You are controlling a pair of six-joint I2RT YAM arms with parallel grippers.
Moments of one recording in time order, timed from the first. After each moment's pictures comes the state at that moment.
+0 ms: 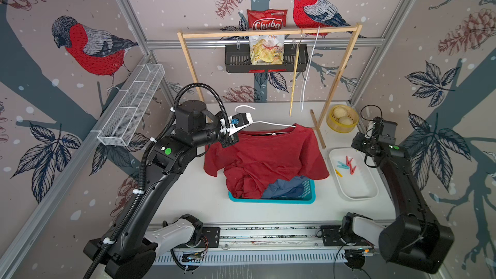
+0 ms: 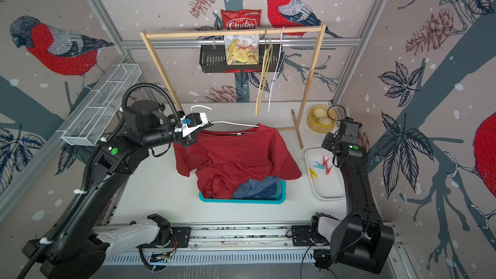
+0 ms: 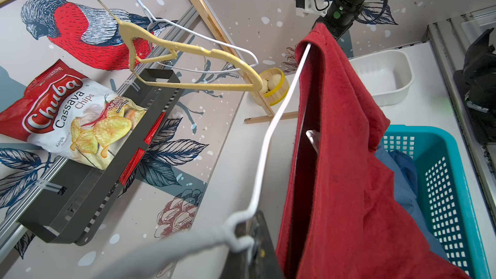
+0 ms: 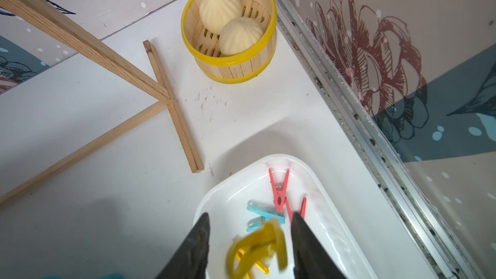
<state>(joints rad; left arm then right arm) -0.48 1.10 1.47 -0.69 0.52 0.76 -0.21 1.16 1.01 -0.65 -0.02 0.19</state>
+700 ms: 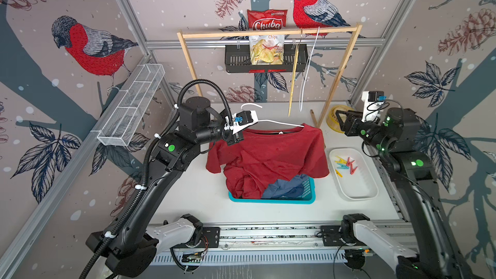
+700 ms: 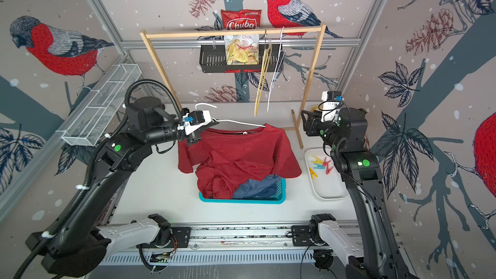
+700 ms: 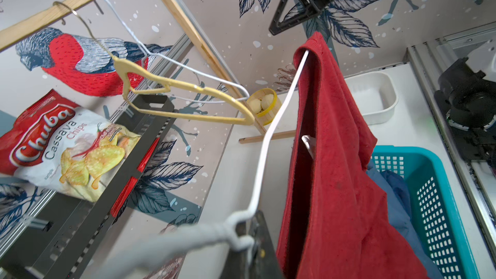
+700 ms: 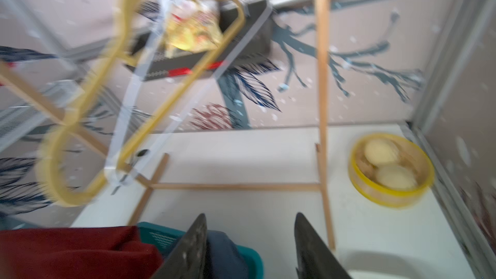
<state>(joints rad) -0.56 1.17 1.55 -0.66 0.55 0.73 0.21 0.94 1.36 -0.61 -0.22 0.18</state>
